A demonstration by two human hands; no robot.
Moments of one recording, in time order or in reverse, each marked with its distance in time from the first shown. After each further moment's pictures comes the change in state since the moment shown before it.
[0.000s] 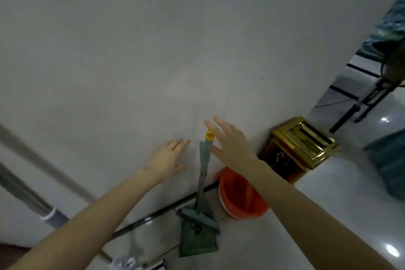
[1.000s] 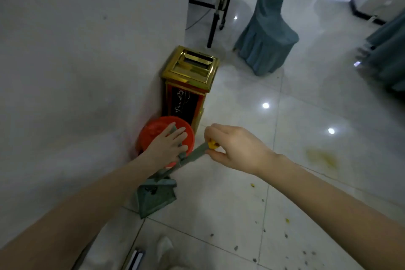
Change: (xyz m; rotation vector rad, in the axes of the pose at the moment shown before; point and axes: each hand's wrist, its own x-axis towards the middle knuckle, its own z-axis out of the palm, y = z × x) left_hand 0.118 0.187 0.138 0.439 -0.358 1.086; right_hand -0.191 0.042 -0.072 0.060 -0.091 0.471
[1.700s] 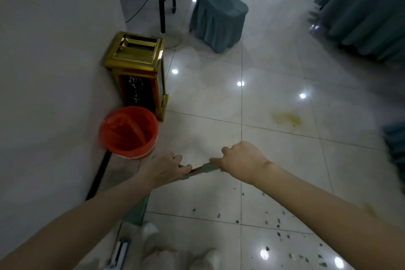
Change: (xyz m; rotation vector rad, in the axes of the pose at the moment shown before) left_hand 0.031 0.200 0.034 0.236 0.027 0.341; right_hand -0.218 0.042 0.046 -0.500 -0.570 0.265
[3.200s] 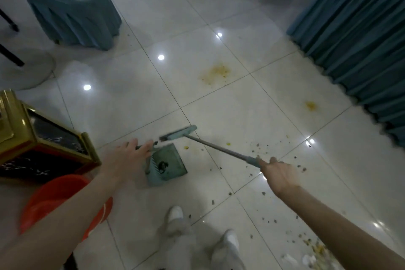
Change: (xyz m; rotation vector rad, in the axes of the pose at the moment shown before) left_hand 0.243 -0.052 -0.070 -0.005 0.240 0.149; right_hand -0.130 0.045 0.265 0.737 -0.348 1.150
